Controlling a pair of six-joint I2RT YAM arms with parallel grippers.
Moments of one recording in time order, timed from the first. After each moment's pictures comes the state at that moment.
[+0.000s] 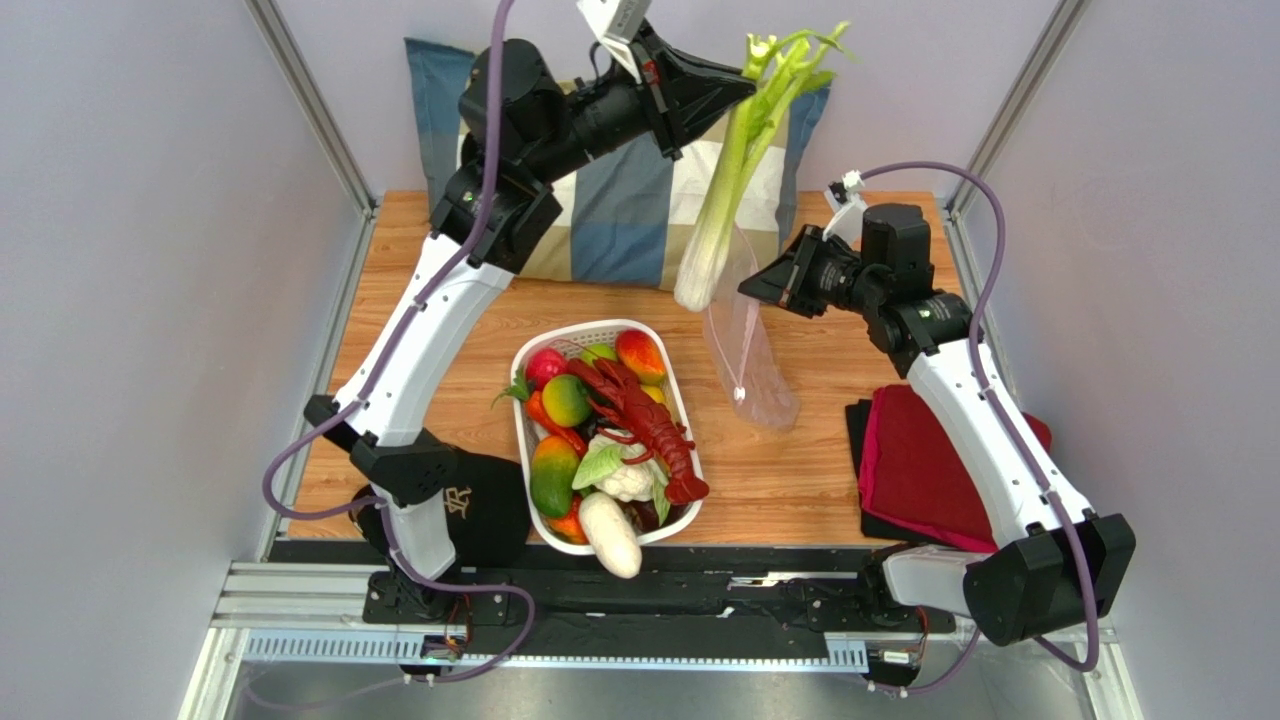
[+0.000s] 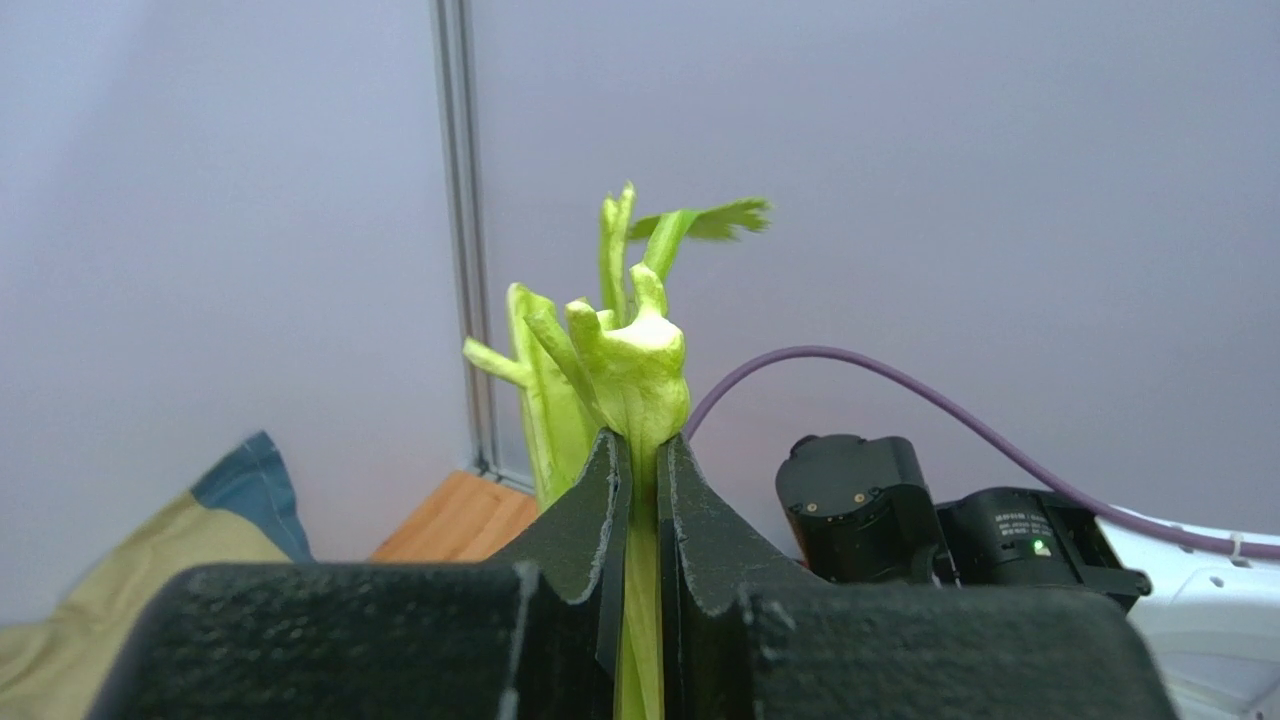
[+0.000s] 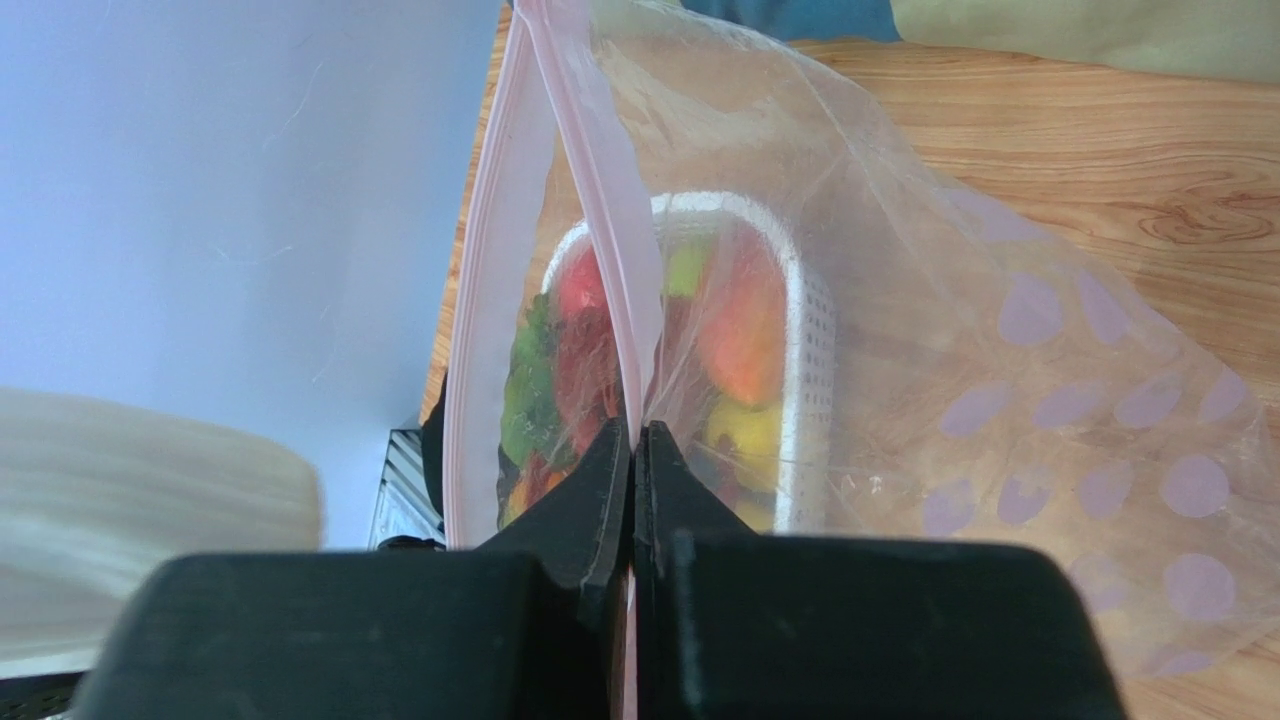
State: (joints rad) left arm -0.69 1.81 2.40 -0.21 0.48 -0.23; right arm 0.26 1.26 1.25 -0.43 -0.51 0.66
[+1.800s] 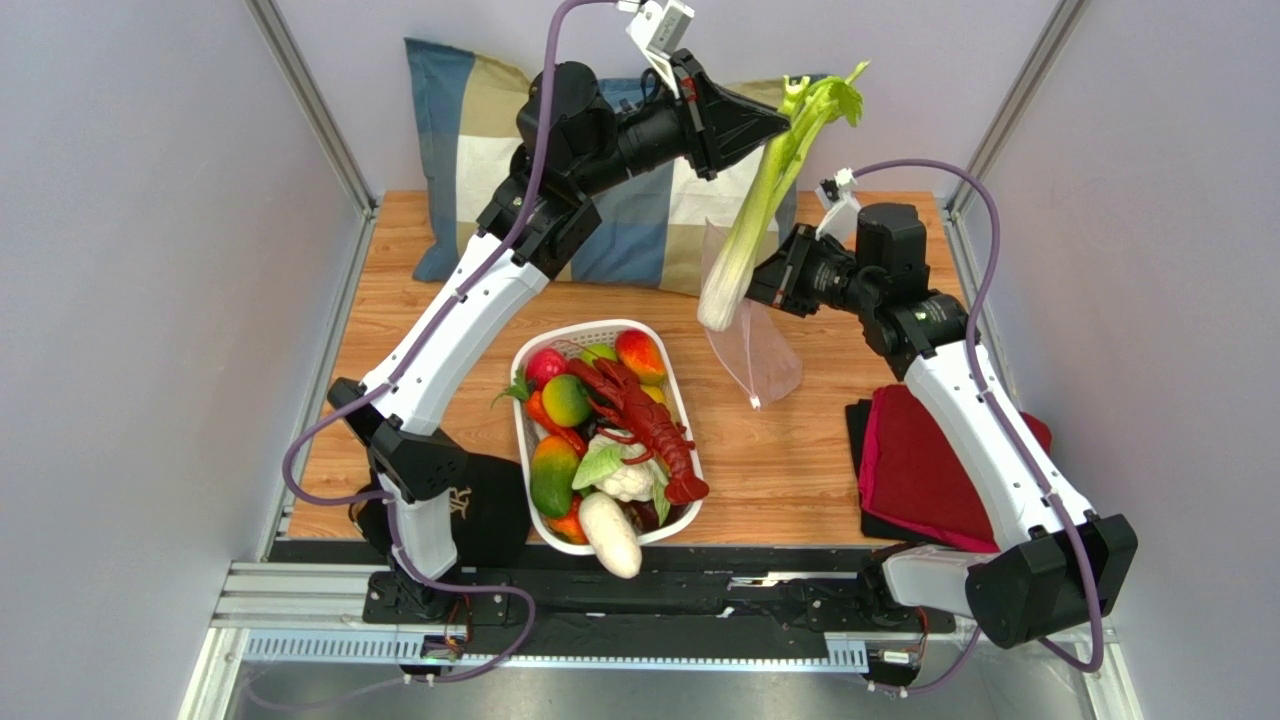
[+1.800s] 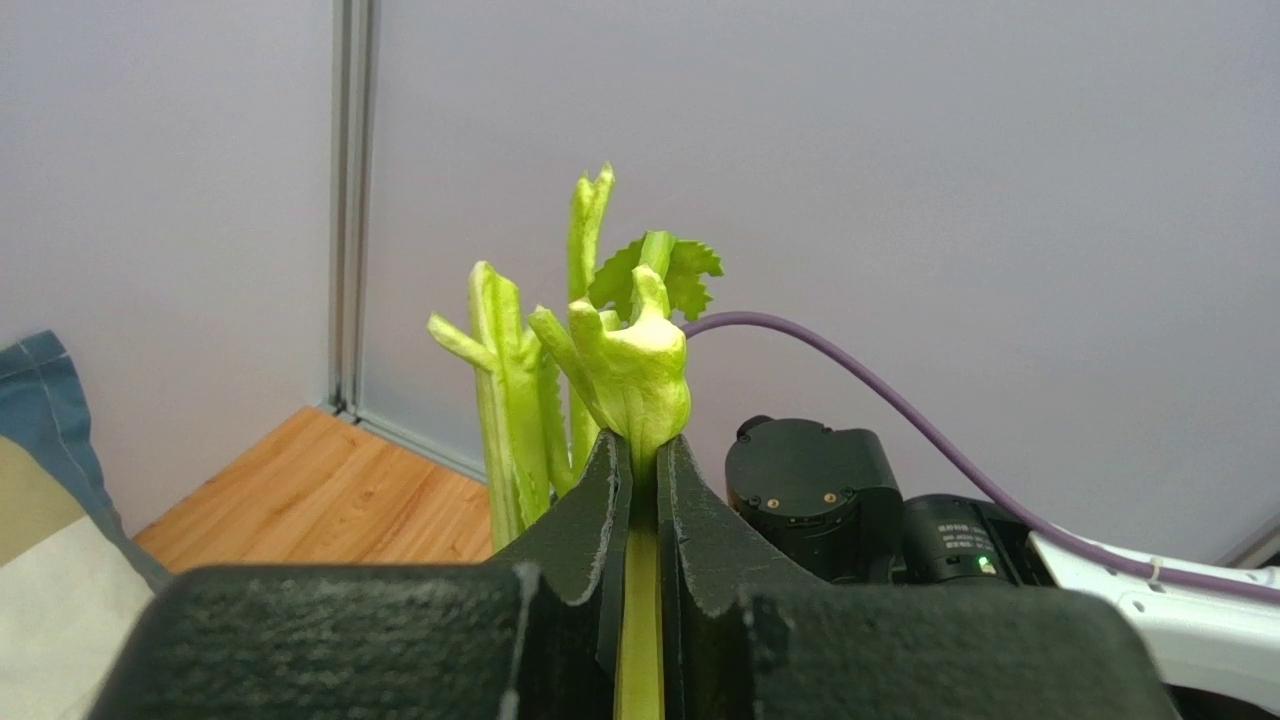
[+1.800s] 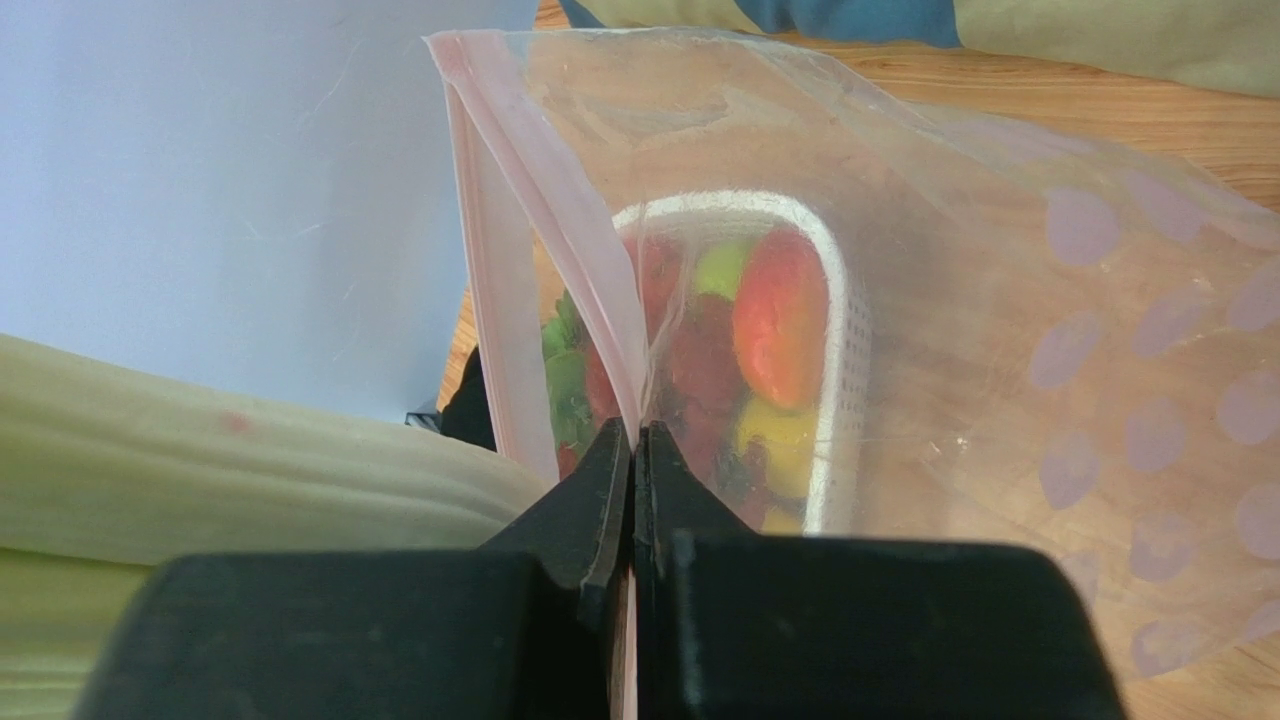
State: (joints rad) left arm -0.73 1.86 2.29 -0.11 0.49 -0.43; right arm 0.29 1.25 1.26 -0.40 -0.52 0.66
